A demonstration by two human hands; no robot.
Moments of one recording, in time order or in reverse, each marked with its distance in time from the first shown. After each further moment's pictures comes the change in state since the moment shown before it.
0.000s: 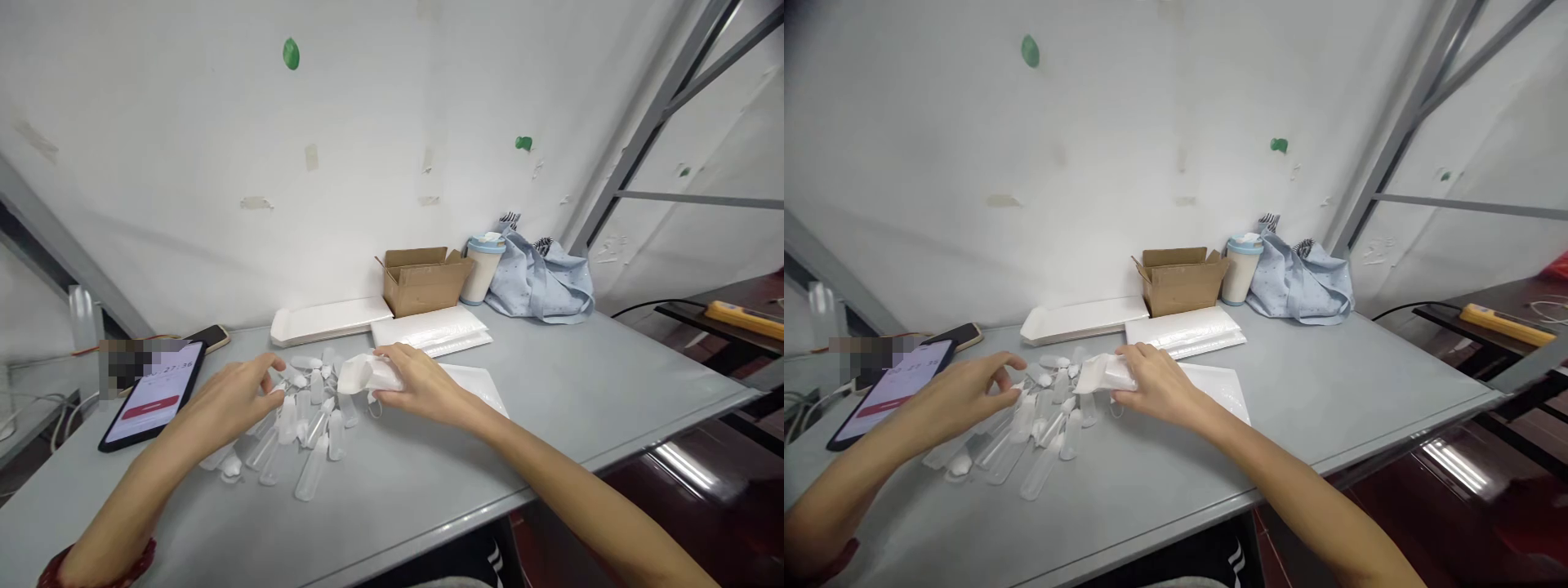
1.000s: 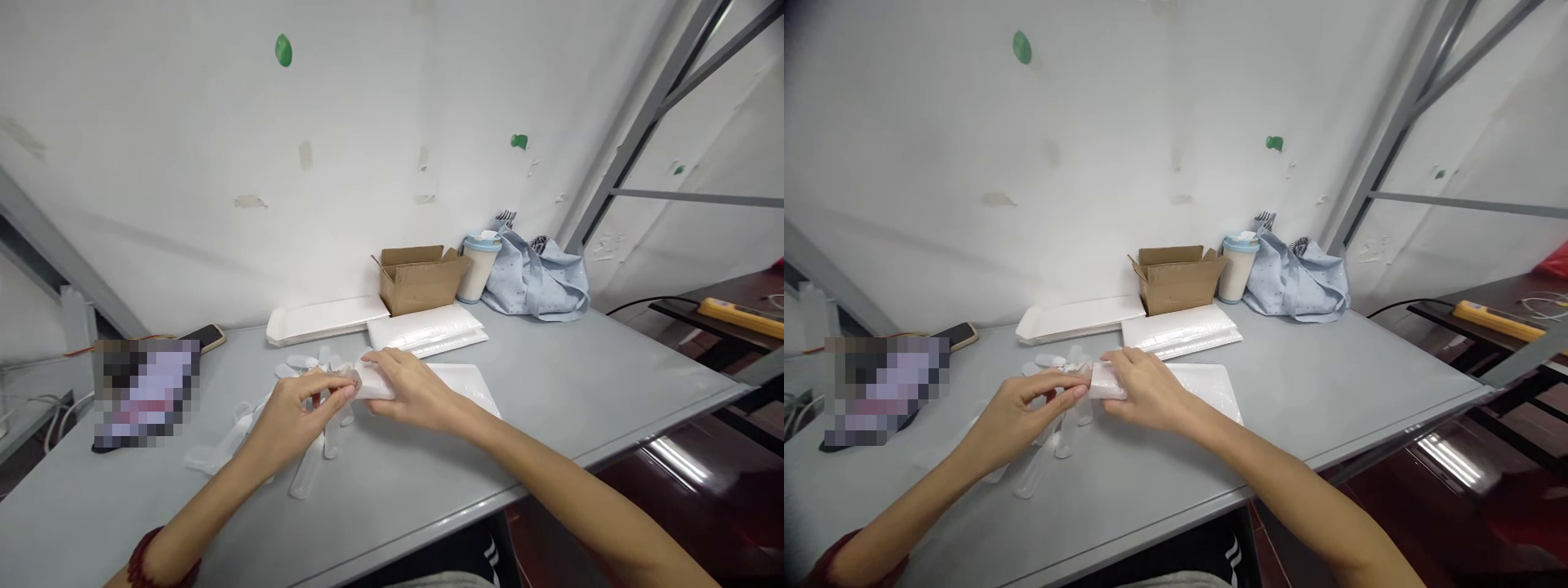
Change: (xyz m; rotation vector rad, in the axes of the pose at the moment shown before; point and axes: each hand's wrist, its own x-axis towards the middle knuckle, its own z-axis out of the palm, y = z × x) left_hand -0.014 0.064 0.038 -0.495 0.129 0.280; right_hand -0.002 -0.009 0.002 -0.012 0.000 -0.112
